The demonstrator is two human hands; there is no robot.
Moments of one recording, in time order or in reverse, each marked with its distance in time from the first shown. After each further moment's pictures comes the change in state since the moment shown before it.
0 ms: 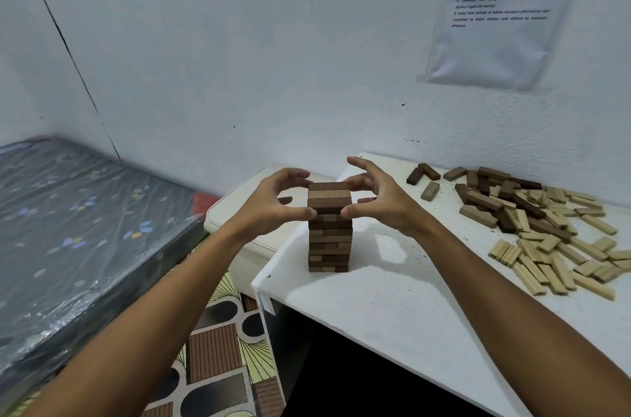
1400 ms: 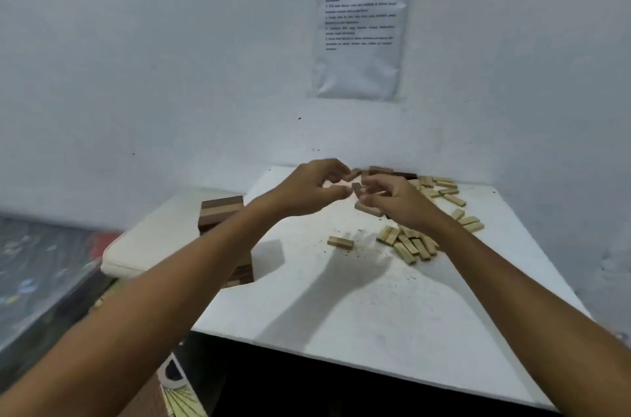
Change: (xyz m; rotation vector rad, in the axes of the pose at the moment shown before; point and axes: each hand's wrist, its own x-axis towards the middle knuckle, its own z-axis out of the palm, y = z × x) left_hand 0.053 0.126 0.155 0.313 -0.305 0.357; right_hand -0.123 0.006 -0.134 -0.215 0.321 0.171
